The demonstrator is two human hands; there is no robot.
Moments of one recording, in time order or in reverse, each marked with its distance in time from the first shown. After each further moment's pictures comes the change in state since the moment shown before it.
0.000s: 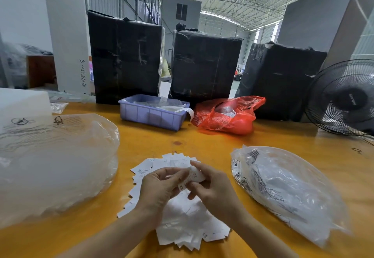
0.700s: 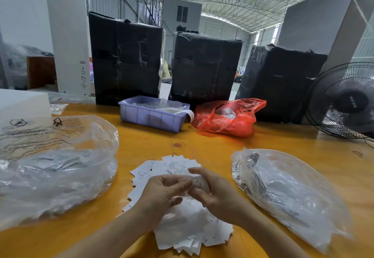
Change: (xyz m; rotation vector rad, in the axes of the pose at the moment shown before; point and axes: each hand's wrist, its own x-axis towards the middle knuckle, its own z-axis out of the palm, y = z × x) left_hand 0.001 0.004 -0.006 0.065 -0.239 -0.123; right_hand 0.005 0.002 -0.016 -0.294 -0.184 -0.019
